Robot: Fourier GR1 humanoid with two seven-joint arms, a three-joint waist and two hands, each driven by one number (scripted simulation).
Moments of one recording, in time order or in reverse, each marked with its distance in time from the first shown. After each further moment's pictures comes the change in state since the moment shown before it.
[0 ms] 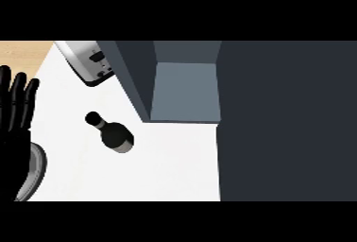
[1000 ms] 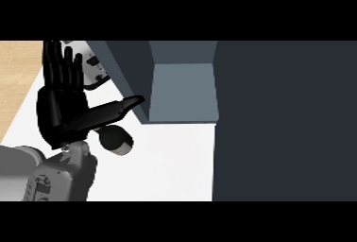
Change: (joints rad) left arm -0.302 -0.121 -0.093 0.337 0.001 0.509 0.113; right arm 0.202 -0.083 -0.031 -0.227 -0.323 0.218 0.205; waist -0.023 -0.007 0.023
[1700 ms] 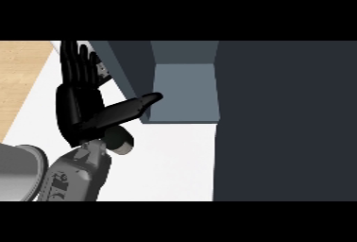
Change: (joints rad) left arm -0.045 -0.002 -0.100 0.030 -0.031 0.124 0.023; right arm -0.036 0.049 -0.010 -0.030 0.004 0.032 0.093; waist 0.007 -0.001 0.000
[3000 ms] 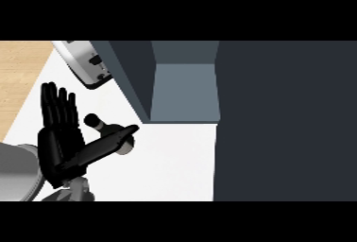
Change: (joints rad) left arm 0.319 0.010 -0.006 -0.111 -0.017 -0.005 -0.067; right arm -0.057 0.051 -0.022 -0.005 0.026 0.017 0.072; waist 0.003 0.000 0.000
